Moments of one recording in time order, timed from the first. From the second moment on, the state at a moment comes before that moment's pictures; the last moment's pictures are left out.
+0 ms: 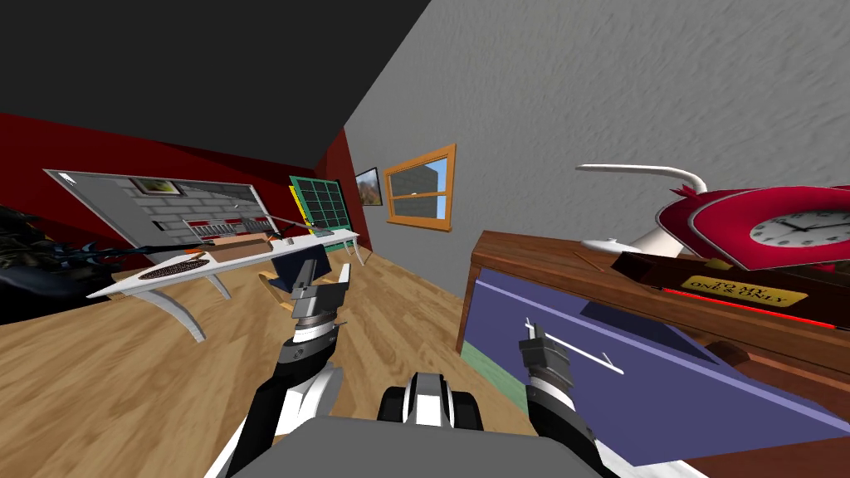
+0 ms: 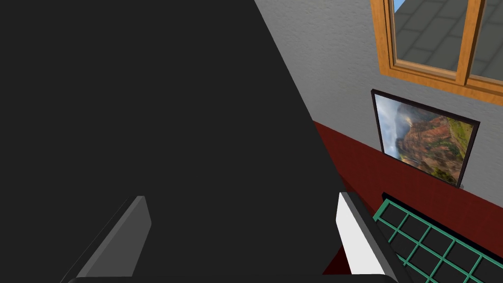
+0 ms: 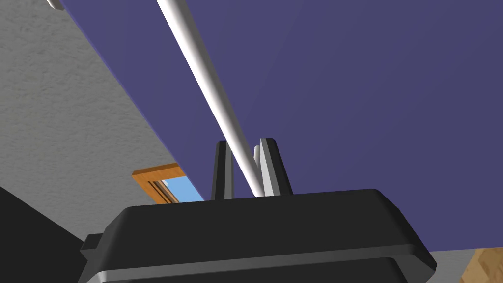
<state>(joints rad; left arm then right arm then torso) 0.51 0.04 0.01 -2.31 0.12 -0.62 0.09 0.71 -0.11 0.20 -2.08 -1.06 -0.66 -2.42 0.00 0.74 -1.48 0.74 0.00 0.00</state>
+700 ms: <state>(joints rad) 0.51 0.04 0.01 -2.31 0.12 -0.62 0.09 0.77 -0.12 0.20 -2.15 -1.07 -0.63 -2.41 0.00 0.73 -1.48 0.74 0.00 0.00</state>
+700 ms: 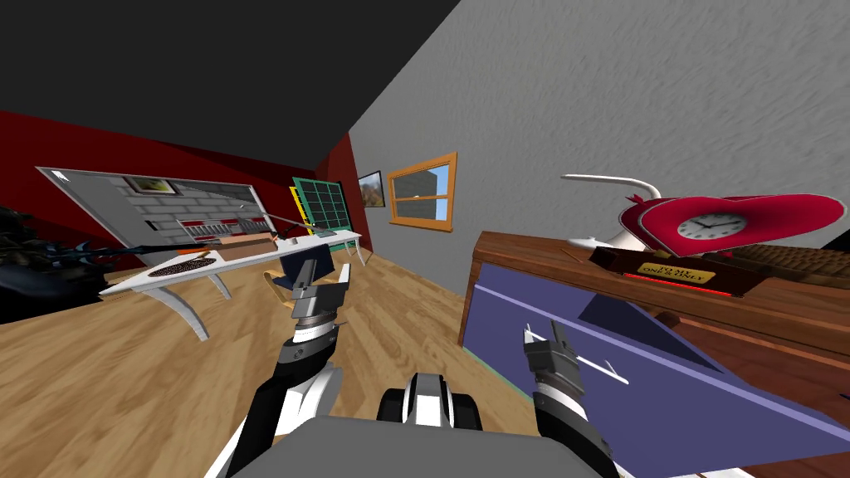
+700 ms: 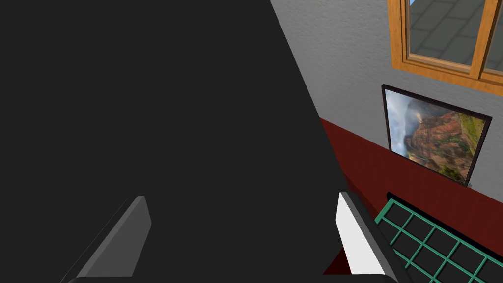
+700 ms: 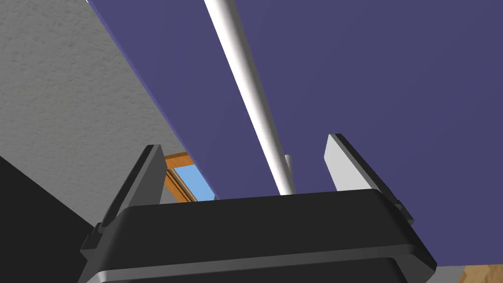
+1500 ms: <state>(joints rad) 0.51 0.04 0.01 -2.31 0.12 -0.62 0.09 0.91 -0.13 0.19 -2.33 -1.11 -0.55 -2.38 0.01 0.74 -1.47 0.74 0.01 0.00</state>
